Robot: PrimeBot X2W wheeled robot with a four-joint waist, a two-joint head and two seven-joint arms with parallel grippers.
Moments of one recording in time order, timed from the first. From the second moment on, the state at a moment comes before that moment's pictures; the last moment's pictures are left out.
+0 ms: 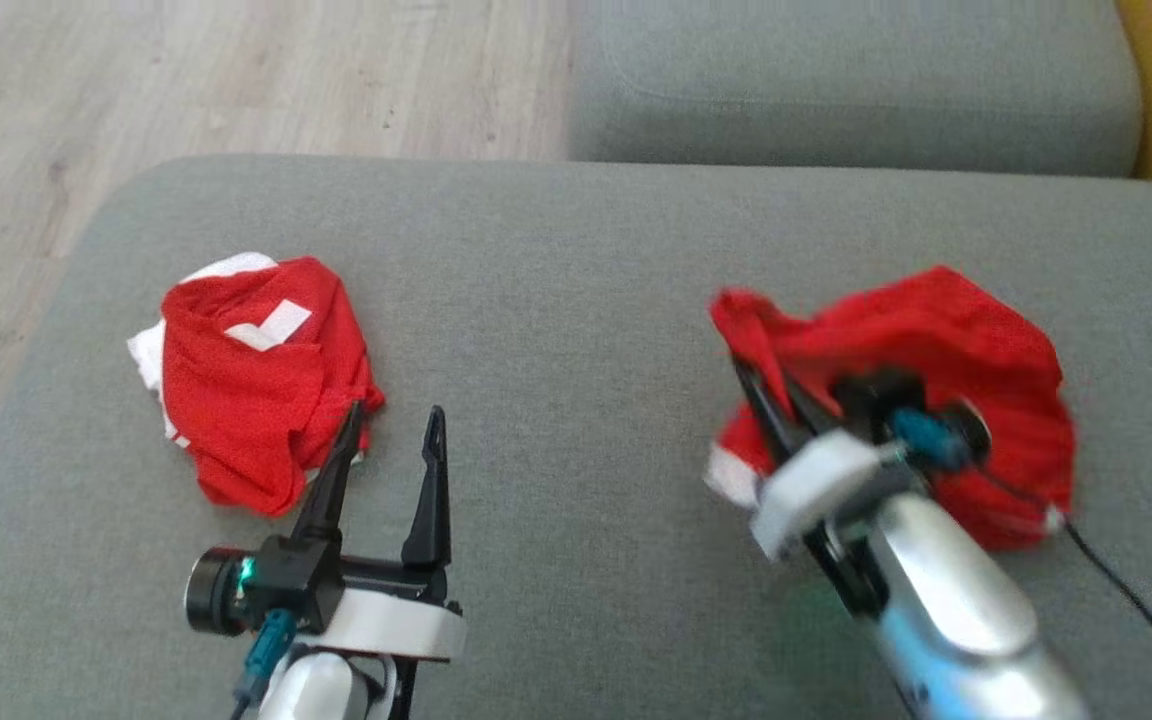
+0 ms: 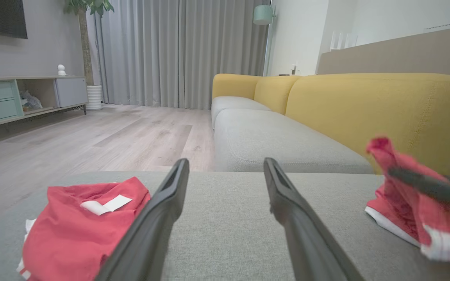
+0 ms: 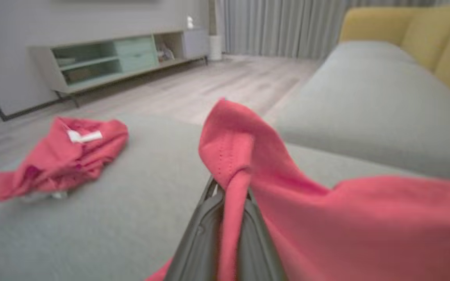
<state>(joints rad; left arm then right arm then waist) -0.10 0.05 -0.31 0.23 -0.20 0.04 -0.26 -0.38 -0.05 0.37 0.62 0.16 0.13 -0.14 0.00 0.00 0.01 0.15</state>
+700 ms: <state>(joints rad) -0.05 0.05 -0.28 0.20 -0.20 0.05 -0.26 -0.59 -0.07 0.14 0.54 0.47 0.13 -0.17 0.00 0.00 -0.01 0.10</state>
